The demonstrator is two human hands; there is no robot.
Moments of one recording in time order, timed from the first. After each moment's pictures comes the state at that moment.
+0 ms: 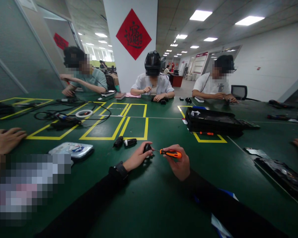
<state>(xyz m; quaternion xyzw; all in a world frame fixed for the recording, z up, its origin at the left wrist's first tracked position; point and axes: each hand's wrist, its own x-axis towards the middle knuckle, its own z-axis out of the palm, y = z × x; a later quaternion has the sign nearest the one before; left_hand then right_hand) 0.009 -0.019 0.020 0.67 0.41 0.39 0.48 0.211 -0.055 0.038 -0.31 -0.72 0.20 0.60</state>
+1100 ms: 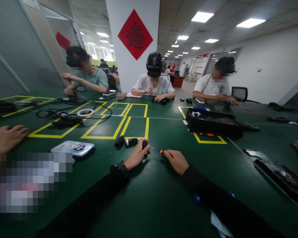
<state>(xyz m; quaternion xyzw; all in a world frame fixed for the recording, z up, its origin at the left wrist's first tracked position) 0.008 -0.015 0.016 0.65 0.46 0.43 0.42 0.225 -0.030 0.026 -0.47 -0.80 0.21 0.31</state>
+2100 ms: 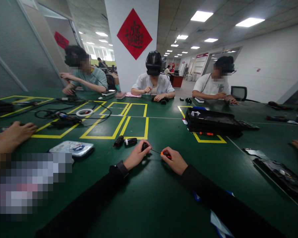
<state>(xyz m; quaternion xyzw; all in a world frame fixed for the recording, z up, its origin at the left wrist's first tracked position) 0.009 -0.018 0.022 0.68 0.45 0.42 0.39 0.222 -0.029 0.021 -0.45 -0.80 0.25 0.32</state>
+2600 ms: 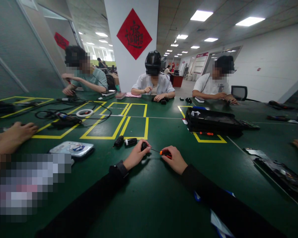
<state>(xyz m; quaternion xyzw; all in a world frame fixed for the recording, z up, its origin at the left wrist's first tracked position) 0.006 -0.012 0.016 0.68 0.44 0.44 0.39 0.222 -0.025 0.015 -0.48 -0.79 0.20 0.32</state>
